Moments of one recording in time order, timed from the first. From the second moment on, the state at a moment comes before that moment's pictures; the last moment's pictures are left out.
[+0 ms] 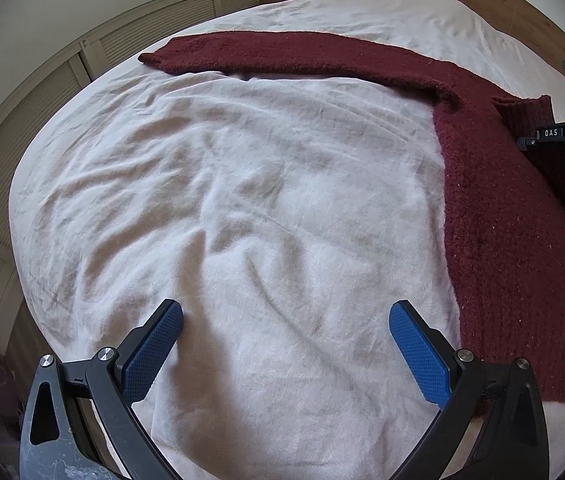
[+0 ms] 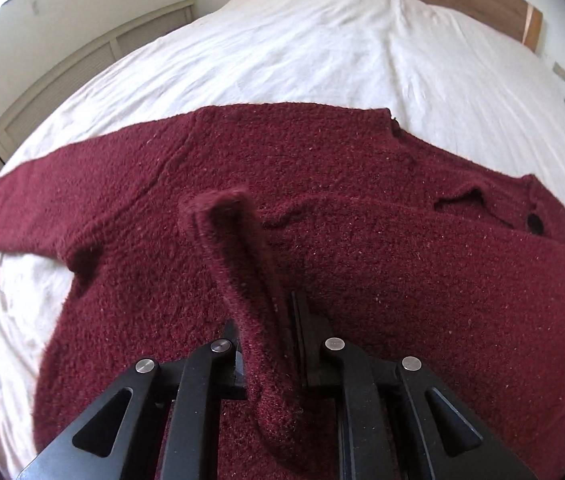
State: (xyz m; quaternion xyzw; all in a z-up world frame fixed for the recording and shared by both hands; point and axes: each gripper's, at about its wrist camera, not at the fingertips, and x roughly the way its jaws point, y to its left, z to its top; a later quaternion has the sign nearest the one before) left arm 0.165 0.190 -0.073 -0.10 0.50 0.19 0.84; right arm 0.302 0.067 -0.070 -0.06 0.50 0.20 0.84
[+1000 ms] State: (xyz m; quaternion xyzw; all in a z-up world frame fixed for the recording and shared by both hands) left arm 0.165 0.188 -0.072 -0.10 0.50 0.19 0.84; right arm 0.243 0.100 -0.061 -0.12 0.45 0.22 0.86
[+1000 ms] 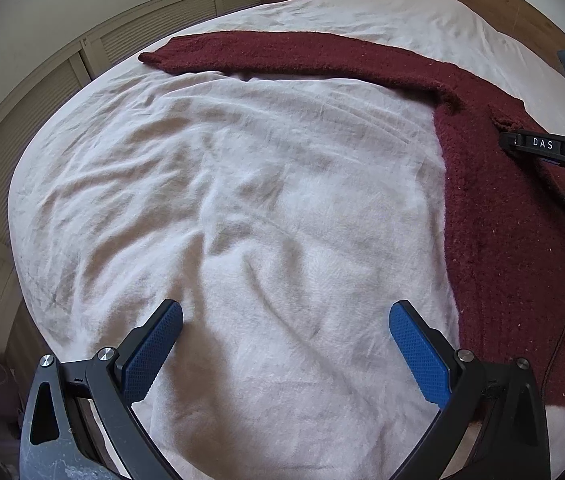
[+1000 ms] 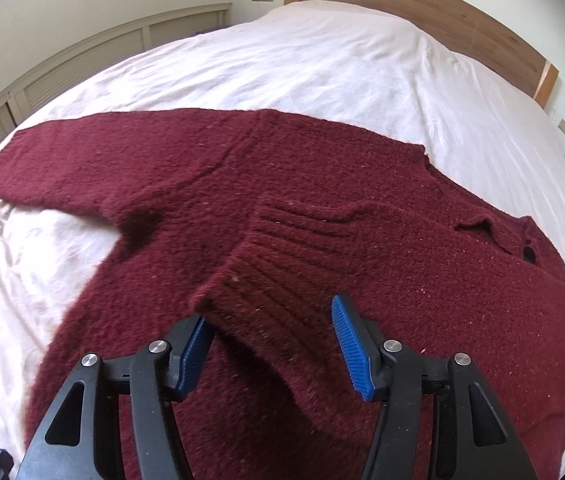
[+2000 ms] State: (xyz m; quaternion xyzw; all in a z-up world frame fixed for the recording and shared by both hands) left arm 0.156 0.212 -0.070 -0.12 0.48 0.19 0.85; right arm 0.246 0.057 -0.061 -0.12 0.47 0.12 0.87
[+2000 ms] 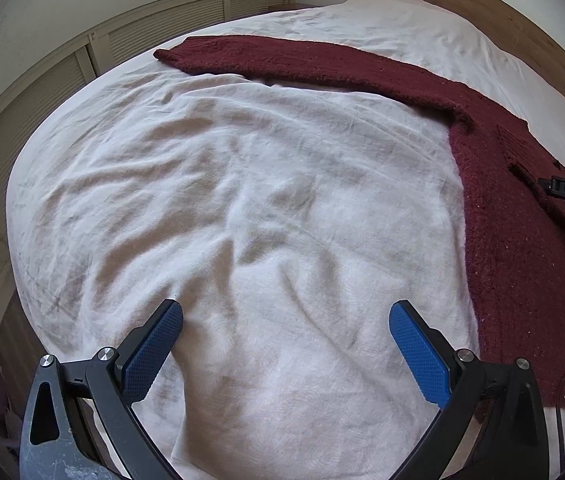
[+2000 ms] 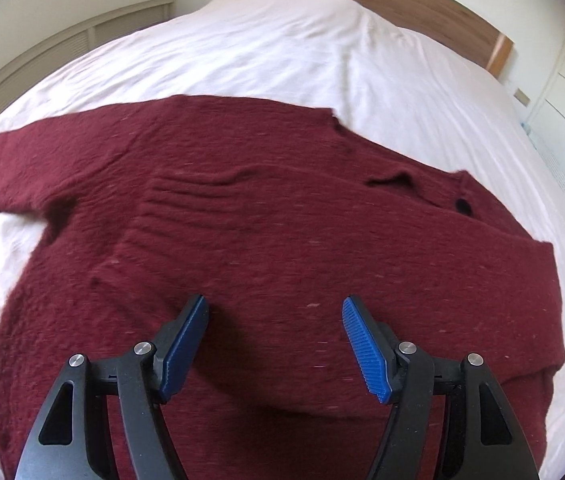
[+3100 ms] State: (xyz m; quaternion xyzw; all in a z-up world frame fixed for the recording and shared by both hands) left arm 0.227 0.293 -0.038 -0.16 0.43 0.19 0.87; right arm 0.194 0.081 -0.034 -0.15 0.43 0.20 0.87
